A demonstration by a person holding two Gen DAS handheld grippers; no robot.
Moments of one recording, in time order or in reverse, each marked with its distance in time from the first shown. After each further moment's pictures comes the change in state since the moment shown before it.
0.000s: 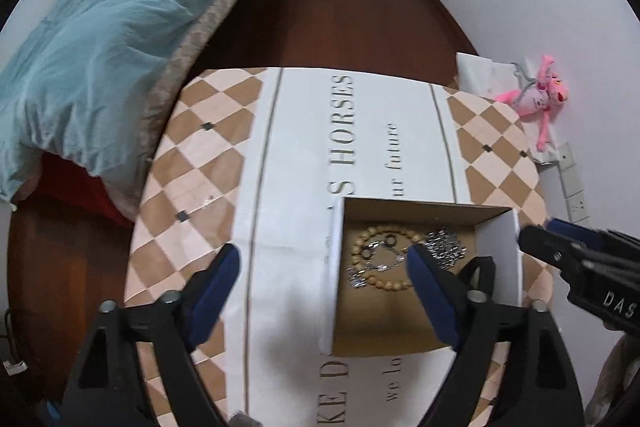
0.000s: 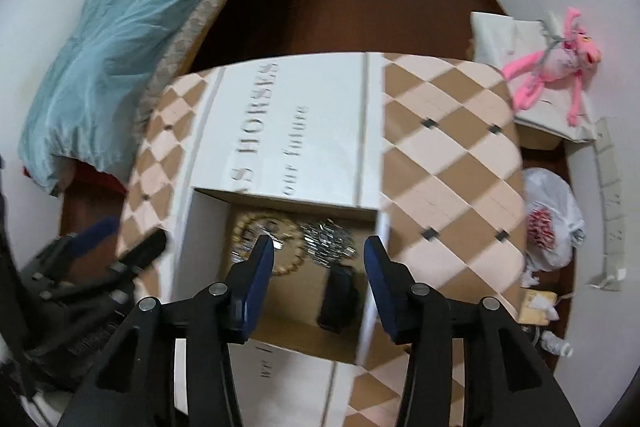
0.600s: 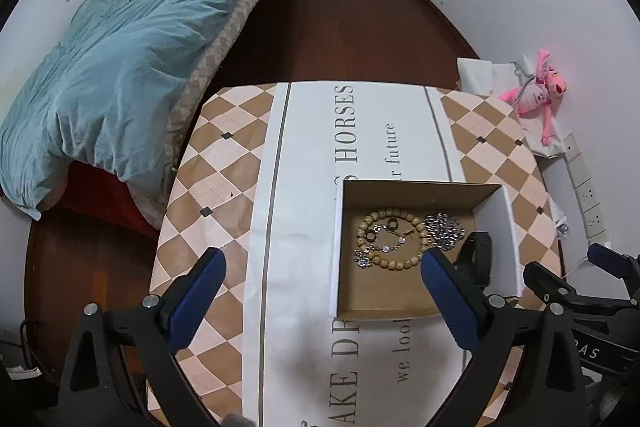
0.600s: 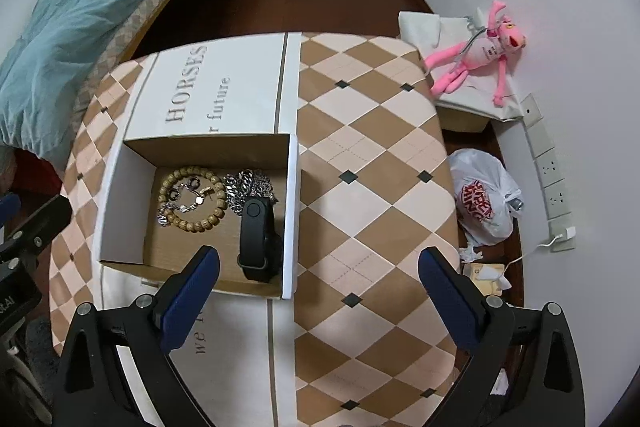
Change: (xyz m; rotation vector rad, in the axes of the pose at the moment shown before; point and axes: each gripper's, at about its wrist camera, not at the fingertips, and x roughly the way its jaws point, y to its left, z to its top) left arm -0.034 -0.013 -0.026 0.052 -0.081 0.058; right arm -0.020 -0.010 -0.058 0.058 -0.076 -0.214
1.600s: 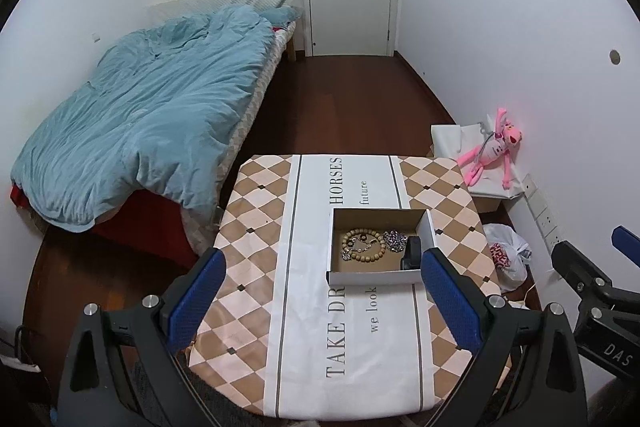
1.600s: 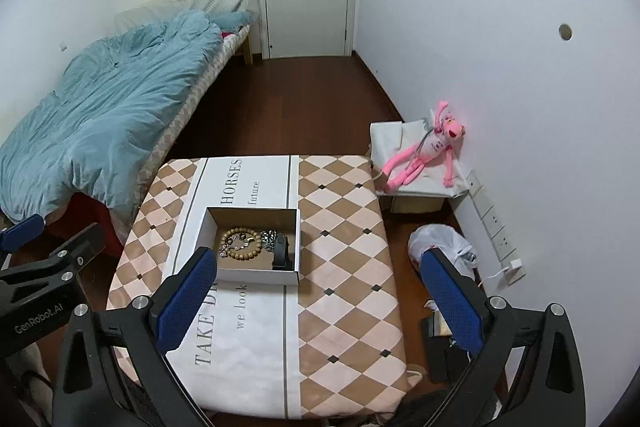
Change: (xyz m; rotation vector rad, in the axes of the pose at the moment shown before) left arm -0.191 0.007 -0.060 -0.013 -0.261 -0.013; right arm -0.241 -0.006 -0.096 0.022 -0.406 -0.026
